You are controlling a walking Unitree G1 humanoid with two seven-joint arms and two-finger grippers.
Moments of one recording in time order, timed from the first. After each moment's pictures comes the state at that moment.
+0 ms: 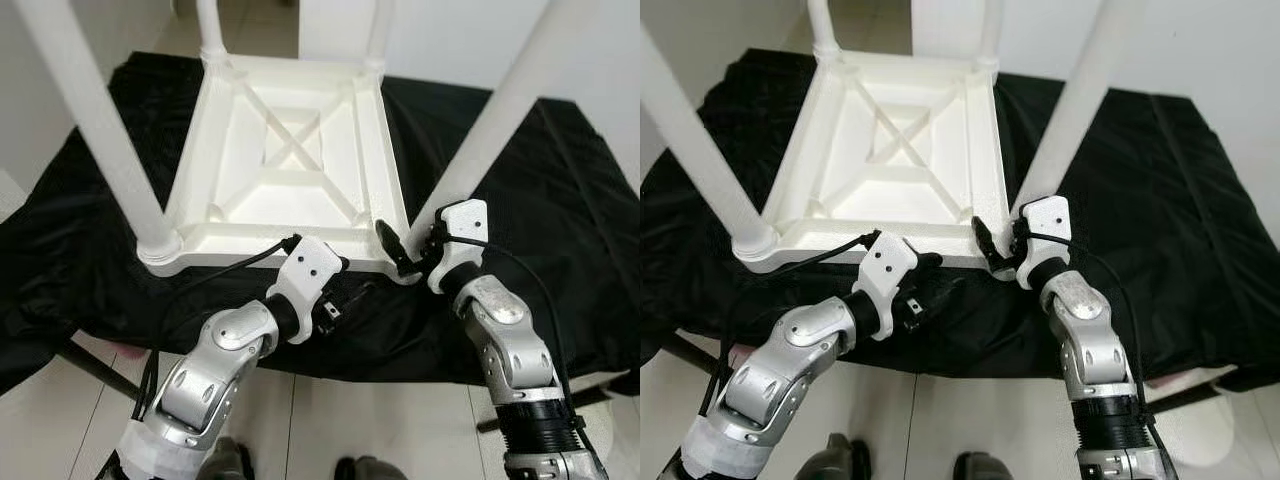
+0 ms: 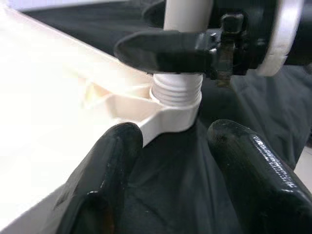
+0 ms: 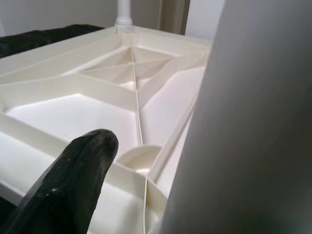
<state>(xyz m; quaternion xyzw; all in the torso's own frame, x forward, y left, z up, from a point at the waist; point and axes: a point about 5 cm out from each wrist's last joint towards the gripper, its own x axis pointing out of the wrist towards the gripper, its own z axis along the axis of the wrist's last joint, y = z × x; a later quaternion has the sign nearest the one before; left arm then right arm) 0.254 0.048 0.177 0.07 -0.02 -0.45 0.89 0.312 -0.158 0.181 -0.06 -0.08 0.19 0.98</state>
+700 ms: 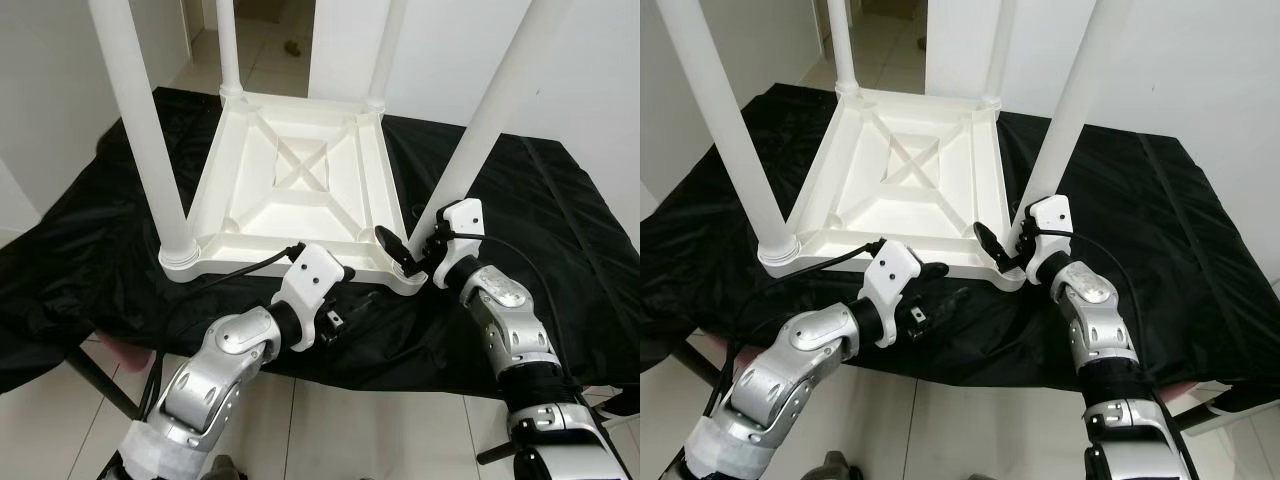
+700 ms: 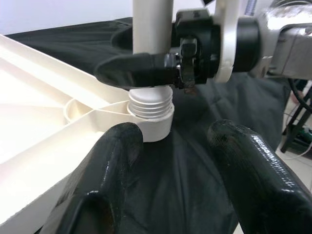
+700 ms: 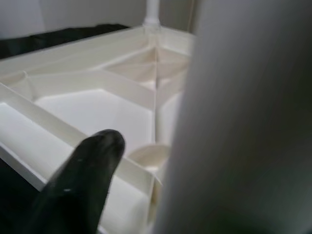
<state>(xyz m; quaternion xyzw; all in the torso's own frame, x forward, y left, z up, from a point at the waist) 0.253 0.044 0.165 0.04 0.00 -0.48 0.88 0.339 -0.179 0.150 -0.07 -0.03 0.27 0.96</state>
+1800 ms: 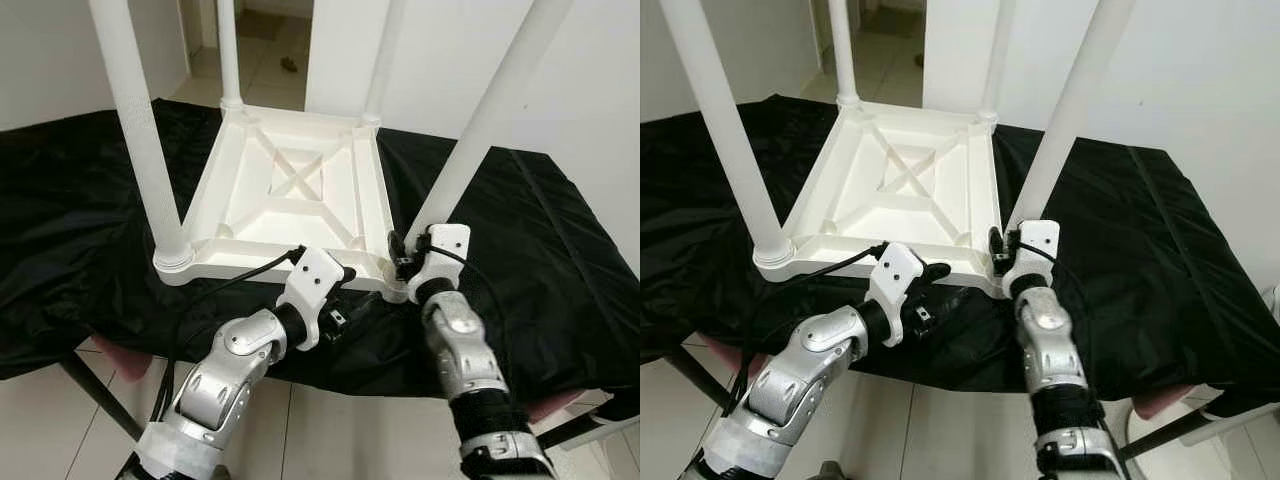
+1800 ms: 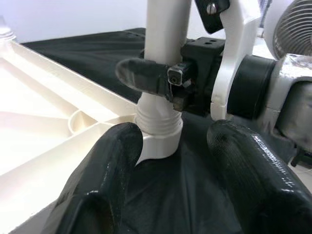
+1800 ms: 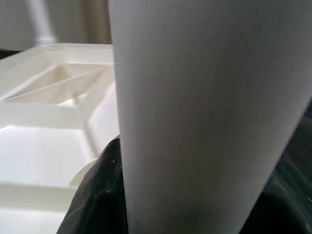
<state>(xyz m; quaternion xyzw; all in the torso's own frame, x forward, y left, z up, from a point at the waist) 0.263 0.039 0.152 0.03 -0.01 -0.45 0.89 0.323 -0.140 0.131 0.01 -0.04 -0.02 1.00</state>
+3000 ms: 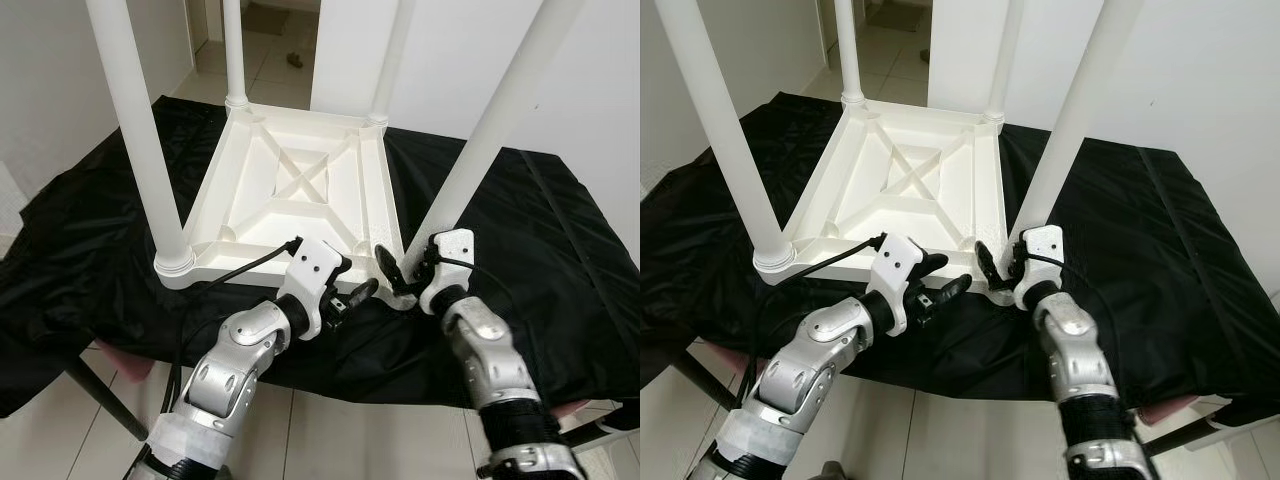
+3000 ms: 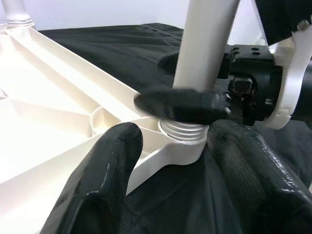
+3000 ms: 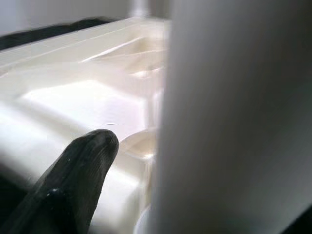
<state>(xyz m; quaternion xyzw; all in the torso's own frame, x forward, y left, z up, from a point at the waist) 0.272 0.040 0.155 0.01 0.00 -0.43 0.90 0.320 -0.169 0.131 -0.05 -0.02 0.24 0.97</state>
